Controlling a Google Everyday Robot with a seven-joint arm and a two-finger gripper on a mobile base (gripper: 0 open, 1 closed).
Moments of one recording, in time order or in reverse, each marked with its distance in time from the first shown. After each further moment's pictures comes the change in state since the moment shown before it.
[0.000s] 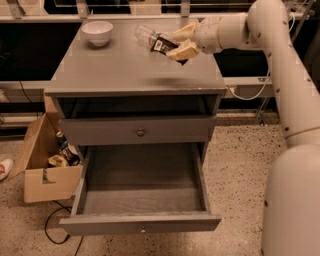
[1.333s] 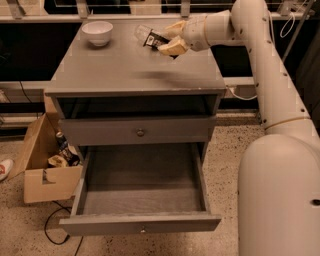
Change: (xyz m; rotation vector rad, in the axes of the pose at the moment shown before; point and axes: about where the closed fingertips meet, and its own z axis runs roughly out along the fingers) arm 0.001 -0.012 0.036 -0.021 0.020 0.018
